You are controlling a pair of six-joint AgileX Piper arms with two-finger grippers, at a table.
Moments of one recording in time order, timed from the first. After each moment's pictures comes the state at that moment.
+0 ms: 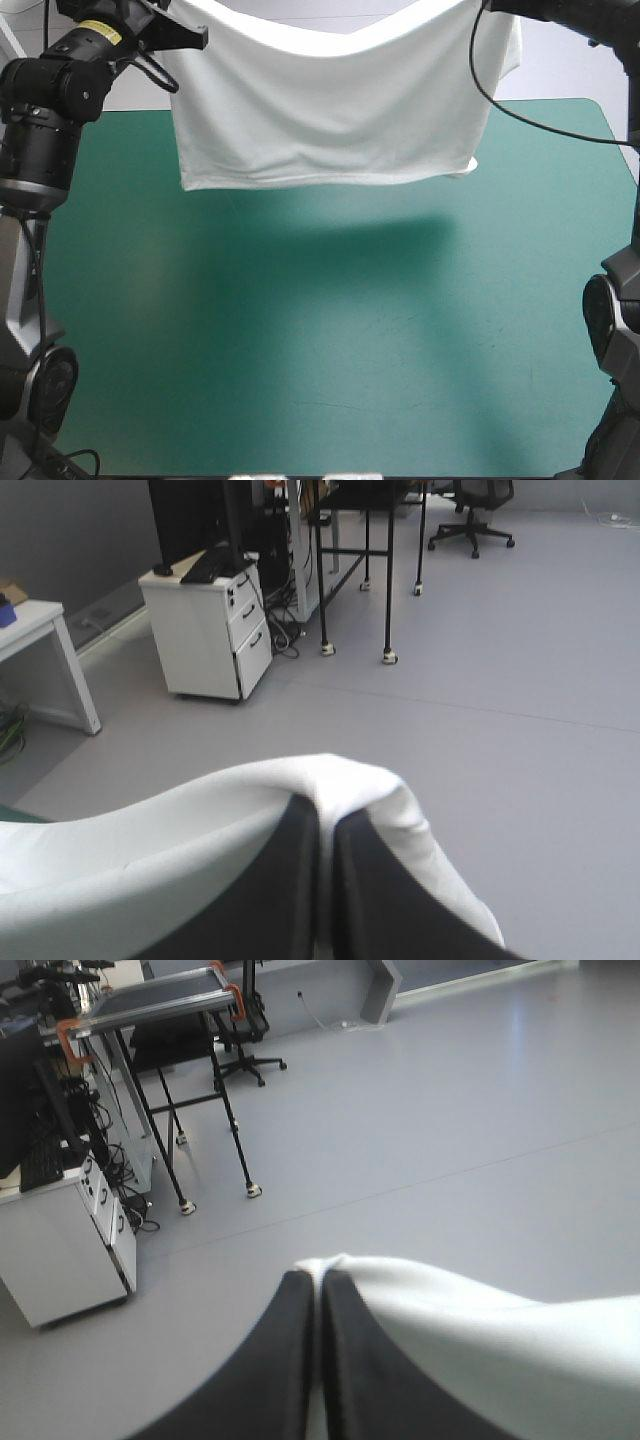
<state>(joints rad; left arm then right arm) -0.21 1.68 -2.13 -0.03 0.58 0.19 -0.05 1.94 -2.58 0.52 0.90 -0.31</state>
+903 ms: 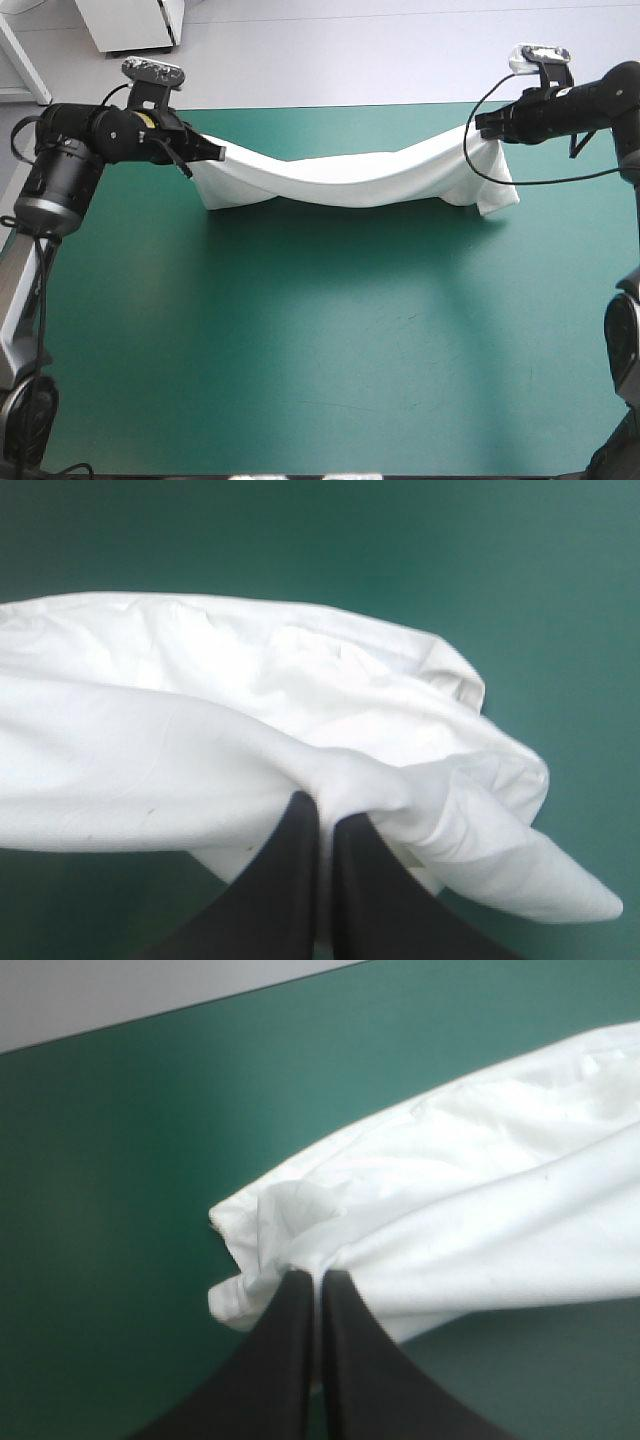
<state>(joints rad) -0.20 1.59 -1.73 -0.07 0.97 0.15 -0.12 1.83 -1.93 0.60 1.15 -0.40</state>
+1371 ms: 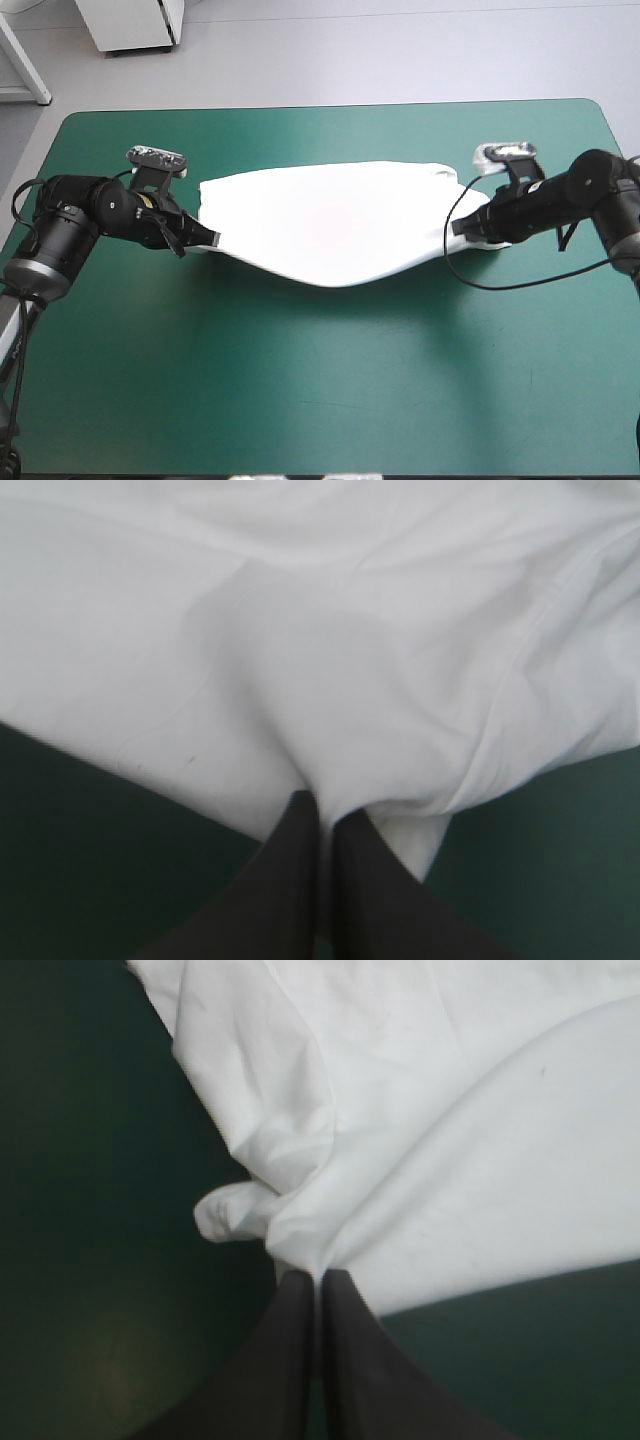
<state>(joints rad) -0.20 1.38 -1.30 -0.10 1.02 0.15 0.02 1.47 -1.33 0.47 1.10 -0.40</state>
